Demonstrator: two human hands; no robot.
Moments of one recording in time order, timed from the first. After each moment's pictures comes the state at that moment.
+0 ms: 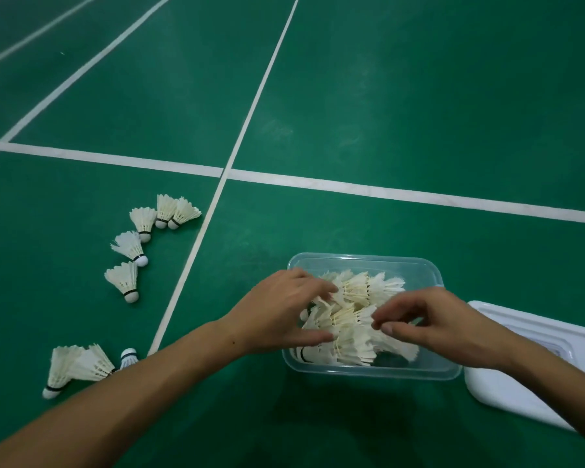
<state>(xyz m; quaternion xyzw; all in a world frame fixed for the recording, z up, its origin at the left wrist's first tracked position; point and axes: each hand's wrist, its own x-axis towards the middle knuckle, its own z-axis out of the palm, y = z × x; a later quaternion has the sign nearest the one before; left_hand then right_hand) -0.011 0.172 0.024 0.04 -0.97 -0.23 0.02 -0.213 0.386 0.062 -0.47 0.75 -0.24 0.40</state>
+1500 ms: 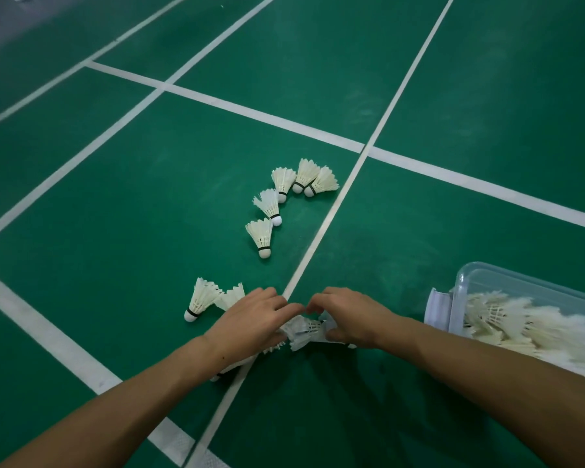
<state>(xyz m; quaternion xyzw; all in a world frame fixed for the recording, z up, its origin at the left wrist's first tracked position) 0.239 0.073 -0.073 0.19 -0.98 -0.06 -0.05 0.009 0.143 -0.054 -0.72 0.61 0.05 0.33</state>
